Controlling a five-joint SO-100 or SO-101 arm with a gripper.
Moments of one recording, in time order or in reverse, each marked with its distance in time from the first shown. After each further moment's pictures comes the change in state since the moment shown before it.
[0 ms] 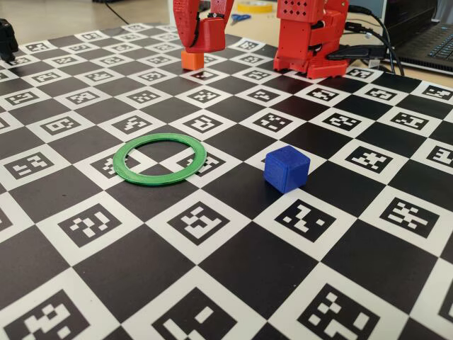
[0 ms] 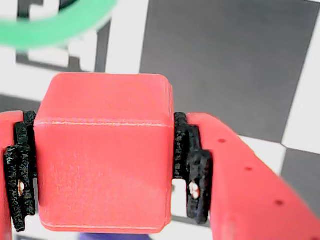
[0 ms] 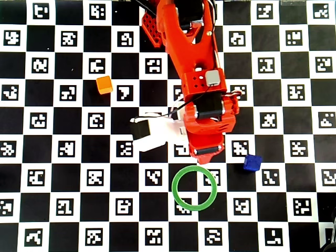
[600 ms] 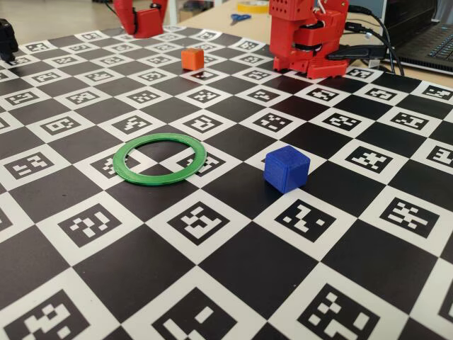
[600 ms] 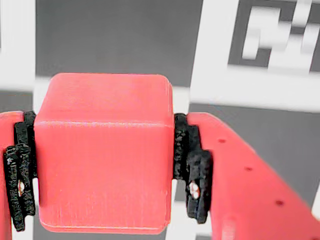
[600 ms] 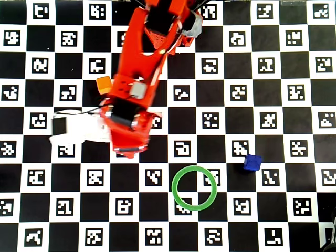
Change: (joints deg) arm 19.5 0.6 -3.3 12.8 -20.8
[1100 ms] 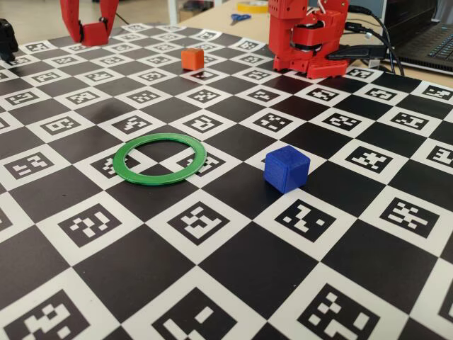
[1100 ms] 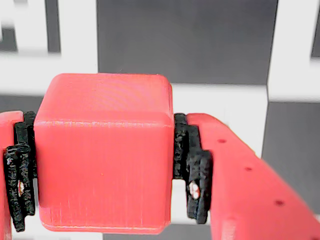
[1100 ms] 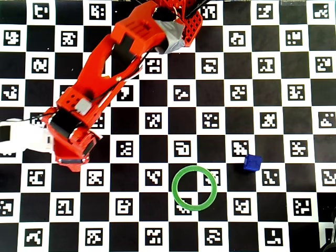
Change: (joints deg) arm 21.3 -22.7 -27.2 1.2 -14.9
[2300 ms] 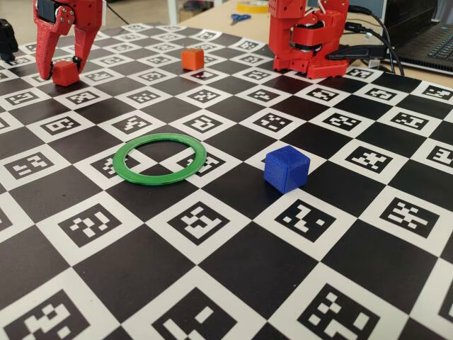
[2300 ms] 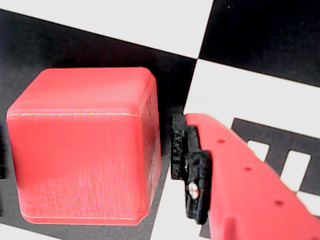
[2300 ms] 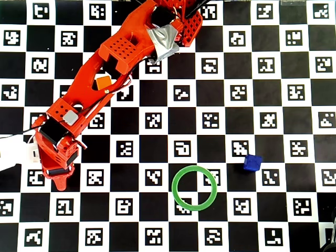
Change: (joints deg) arm 8.1 -32.8 -29.6 -12.7 -19.2
